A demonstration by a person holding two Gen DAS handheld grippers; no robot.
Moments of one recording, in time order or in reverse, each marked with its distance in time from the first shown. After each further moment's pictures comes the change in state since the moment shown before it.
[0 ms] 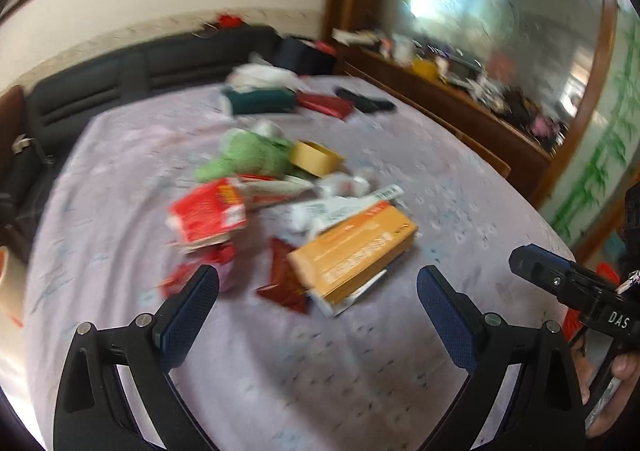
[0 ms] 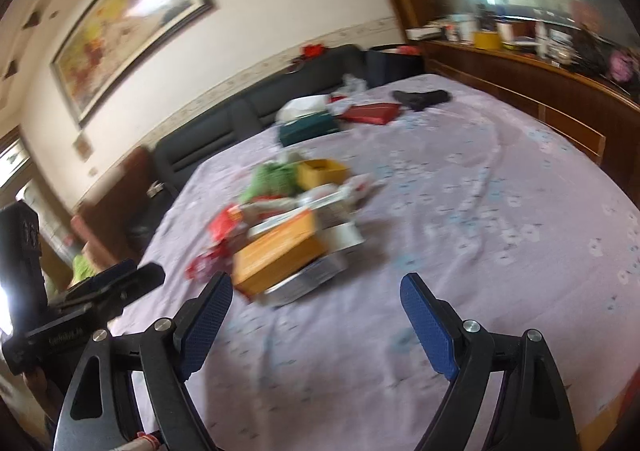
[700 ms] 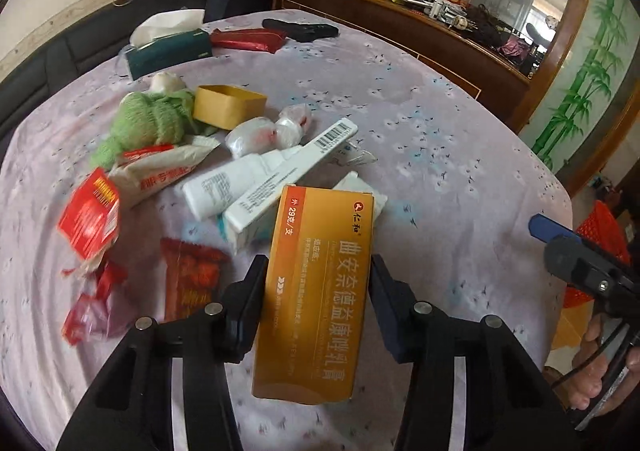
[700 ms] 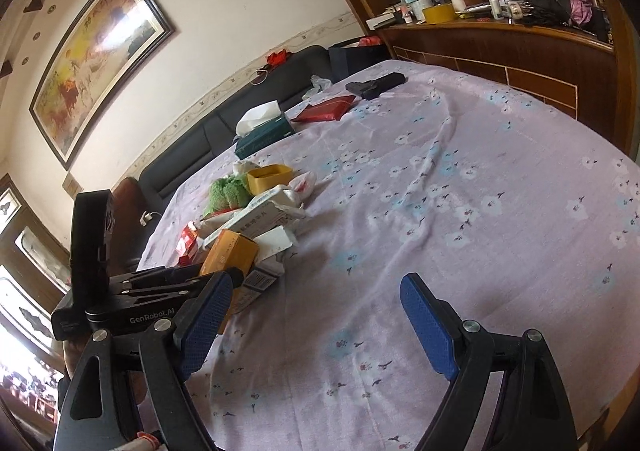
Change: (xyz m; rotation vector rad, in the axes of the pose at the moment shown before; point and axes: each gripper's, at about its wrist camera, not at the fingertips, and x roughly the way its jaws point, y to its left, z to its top) left arm 0.074 -0.036 0.002 0.134 0.212 -0.098; right arm 0.007 -0.060 -0.009 0.109 -0.010 0.004
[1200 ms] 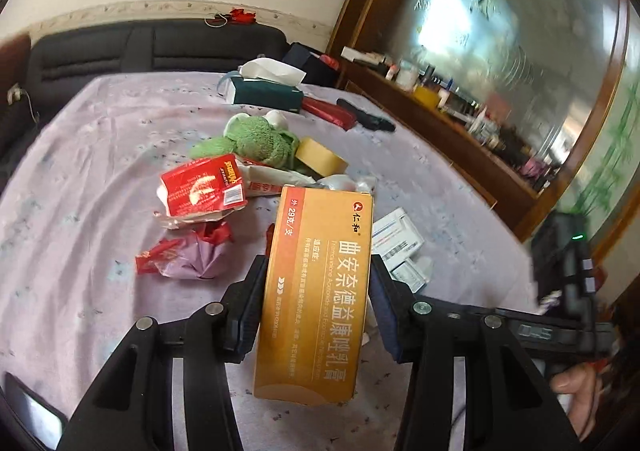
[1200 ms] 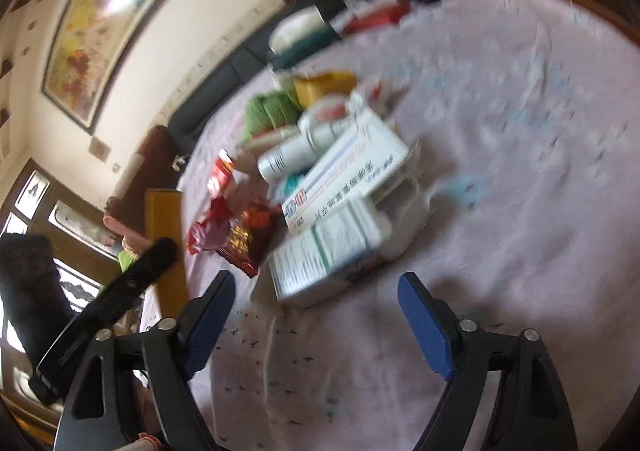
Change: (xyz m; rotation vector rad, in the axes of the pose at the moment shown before) left arm -0.065 0.064 -0.056 -0.310 -0.332 -0.011; right arm 0.100 0.040 -0.014 0.059 0.301 0.144
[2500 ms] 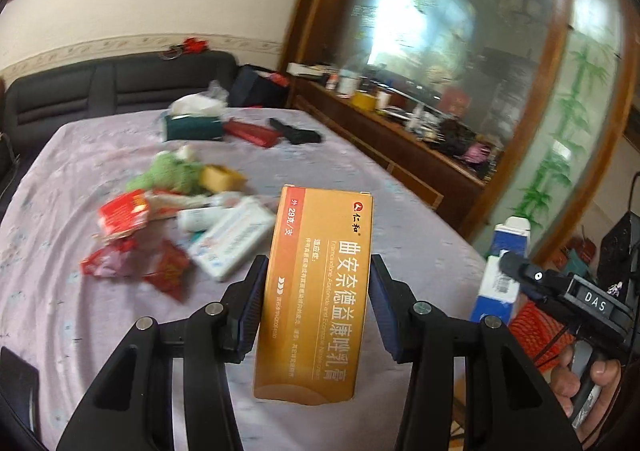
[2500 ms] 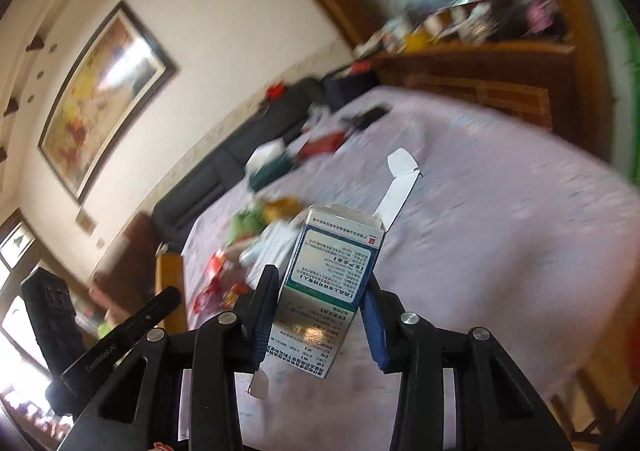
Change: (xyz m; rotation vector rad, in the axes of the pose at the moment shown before) left arm -0.047 -0.147 -0.012 0.145 -0.040 -0.056; right arm -0.201 -0.031 -0.038 0.018 -0.437 -0.123
